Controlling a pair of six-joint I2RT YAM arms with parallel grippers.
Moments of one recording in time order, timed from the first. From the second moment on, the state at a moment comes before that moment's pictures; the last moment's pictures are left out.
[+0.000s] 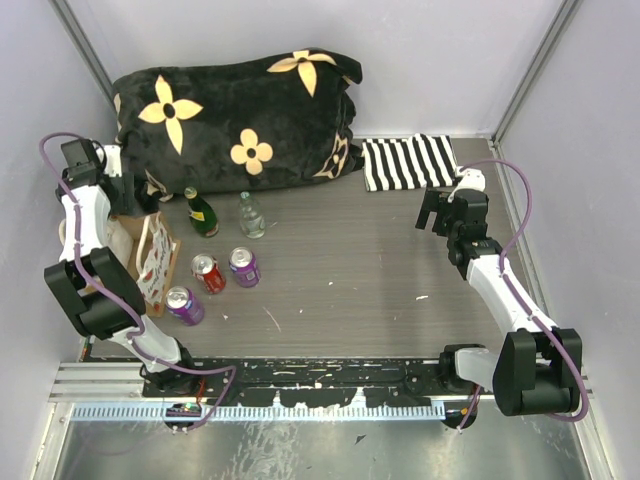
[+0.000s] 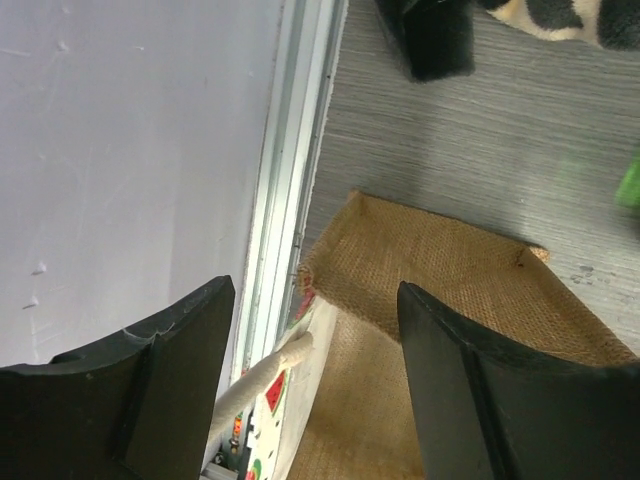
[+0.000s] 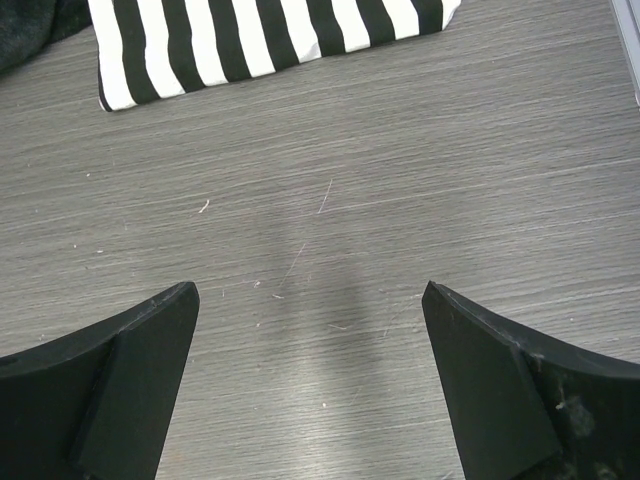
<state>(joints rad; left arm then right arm) 0.41 1.66 1.46 -0.67 -0.10 0.33 0.04 1.17 0.73 -0.06 0.13 0.16</state>
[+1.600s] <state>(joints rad) 0.41 1.63 1.57 -0.85 0.03 0.37 0.04 1.17 0.73 -0.09 0.10 0.18</state>
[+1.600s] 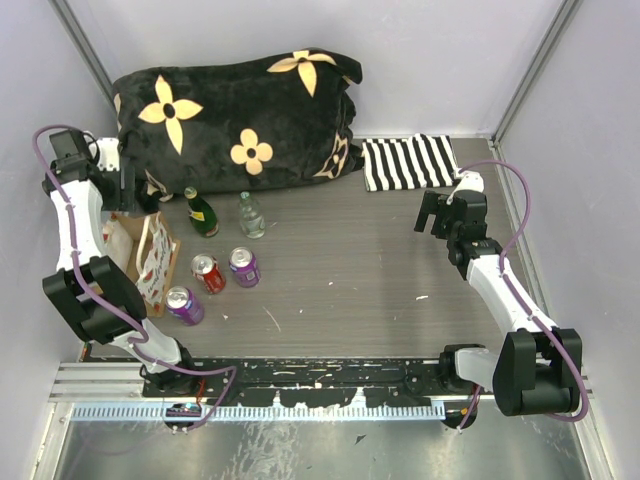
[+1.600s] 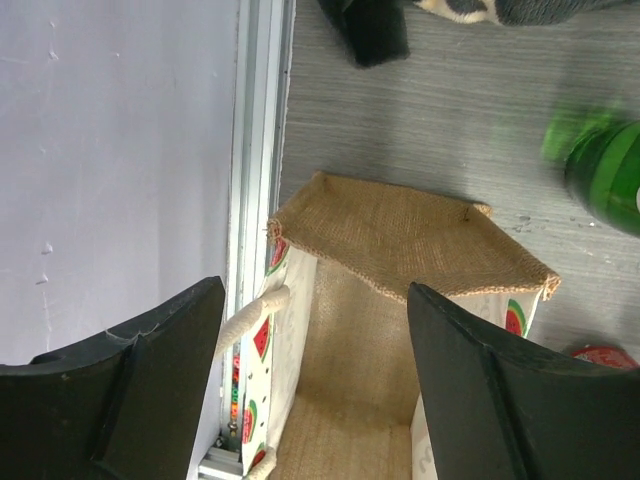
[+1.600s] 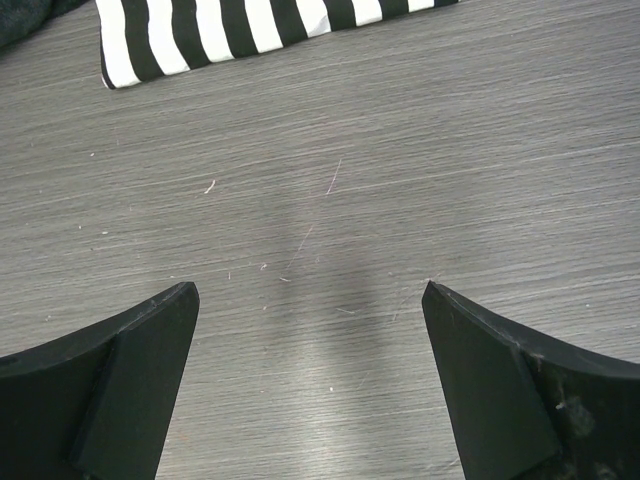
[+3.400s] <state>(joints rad) 0.47 1.79 1.78 -1.06 0.13 0.41 0.04 1.19 0.75 -0.10 0.10 0.19</state>
